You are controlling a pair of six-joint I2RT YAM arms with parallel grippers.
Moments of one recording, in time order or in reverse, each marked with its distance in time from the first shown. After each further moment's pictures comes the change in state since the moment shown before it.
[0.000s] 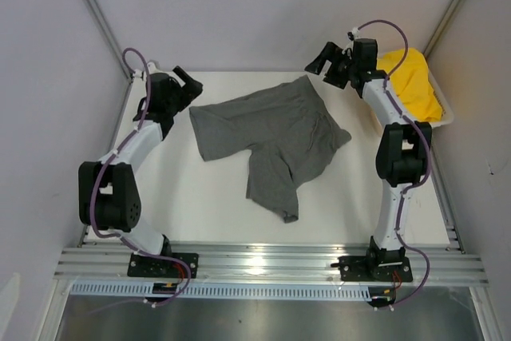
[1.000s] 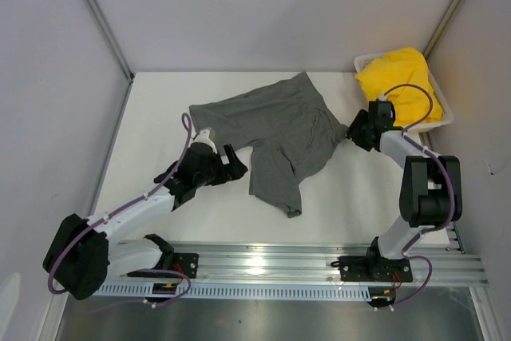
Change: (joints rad) left arm -0.504 -0.511 -0.591 -0.136 0.016 -0.013; right arm -0.098 -0.486 -0.893 0.028 0.428 -0.024
